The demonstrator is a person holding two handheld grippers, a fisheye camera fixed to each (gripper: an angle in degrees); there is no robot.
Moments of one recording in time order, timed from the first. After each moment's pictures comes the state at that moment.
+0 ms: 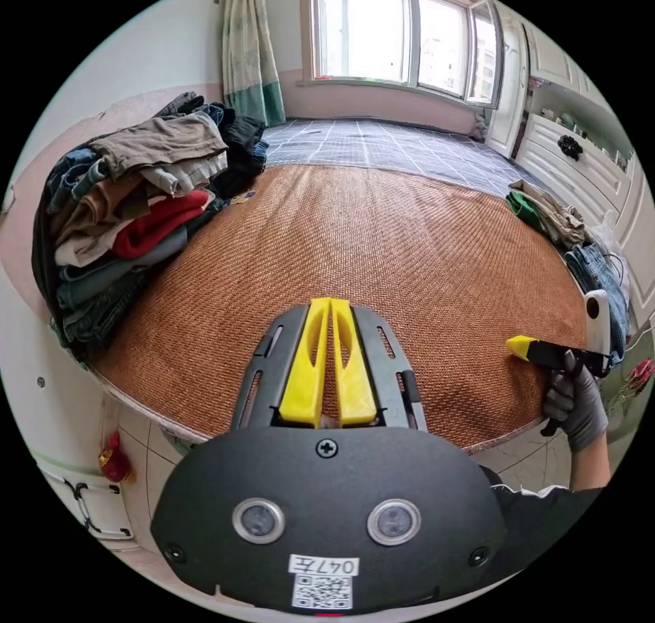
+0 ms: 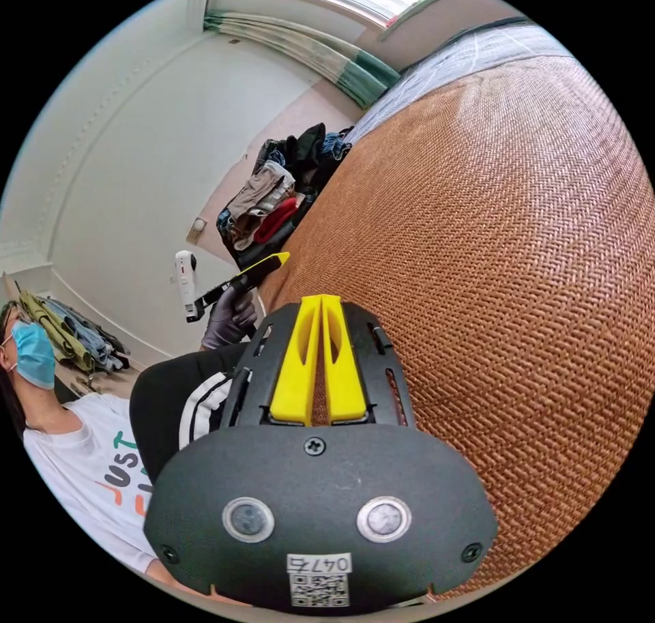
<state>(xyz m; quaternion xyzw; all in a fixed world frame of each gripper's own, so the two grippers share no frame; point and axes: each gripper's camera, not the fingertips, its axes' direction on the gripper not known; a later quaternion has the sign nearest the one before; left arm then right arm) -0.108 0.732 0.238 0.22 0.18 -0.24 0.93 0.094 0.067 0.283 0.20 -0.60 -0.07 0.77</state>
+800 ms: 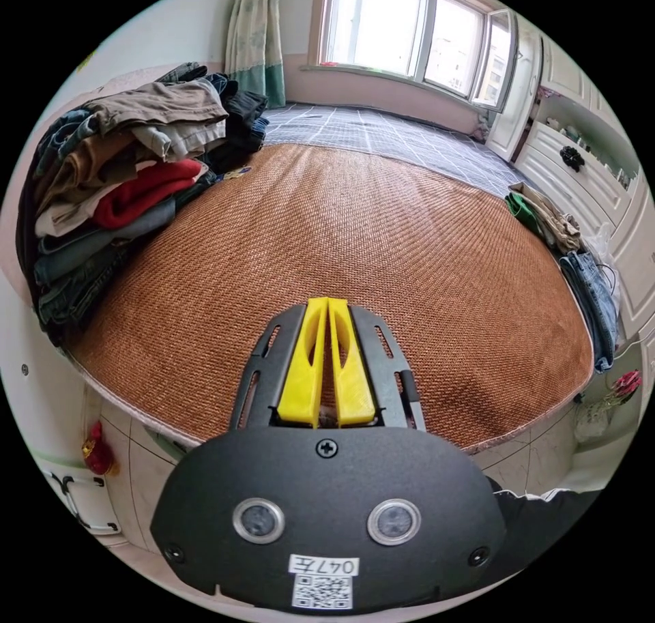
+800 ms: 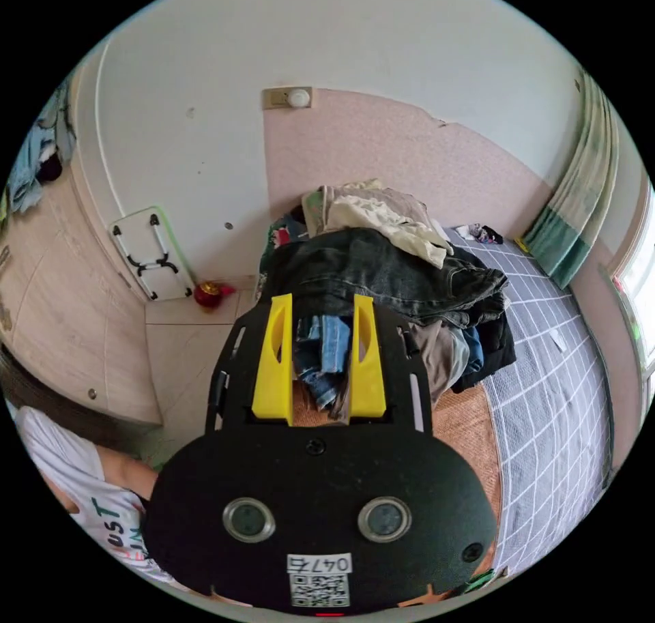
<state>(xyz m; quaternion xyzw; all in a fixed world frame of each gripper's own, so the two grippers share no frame) -0.222 0.830 0.309 0.23 0.21 -0.25 0.92 -0.357 -0.096 -0.255 0.33 -0.29 -0.47 0.76</state>
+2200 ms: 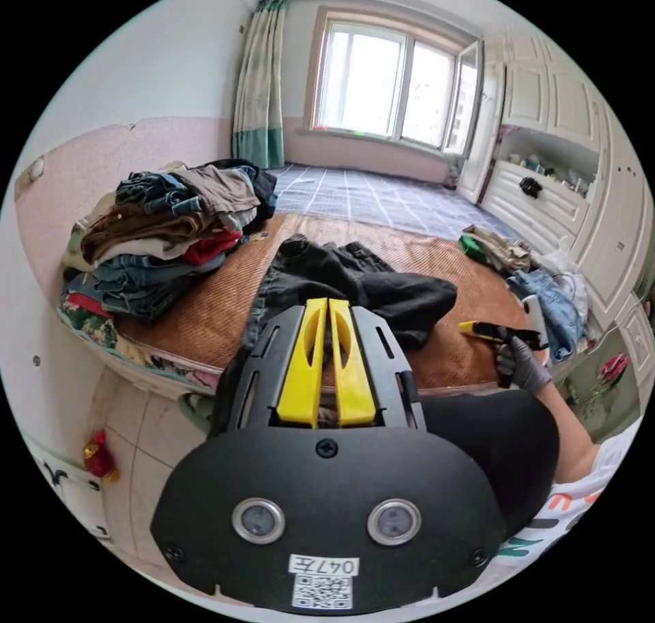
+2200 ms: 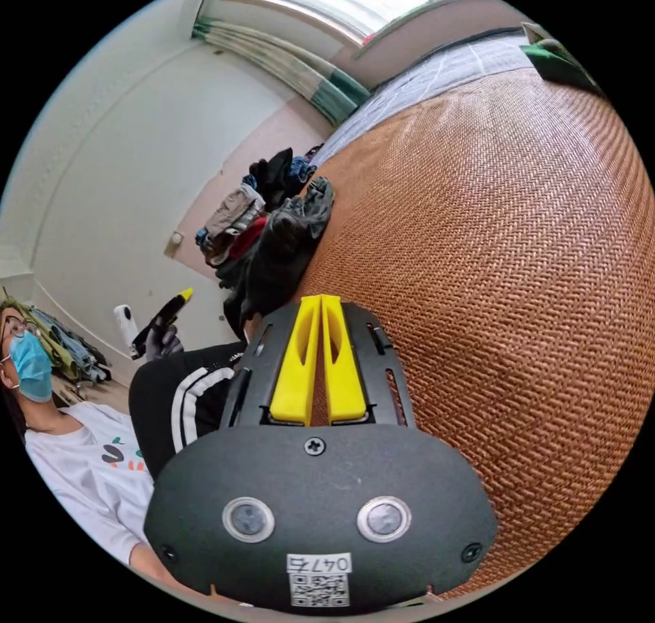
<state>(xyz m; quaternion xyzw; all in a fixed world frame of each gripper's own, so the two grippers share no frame) -0.323 1.025 0.163 0.30 0.16 -0.26 0.91 0.143 0.106 0.302 0.22 -0.56 -0.02 0.79</state>
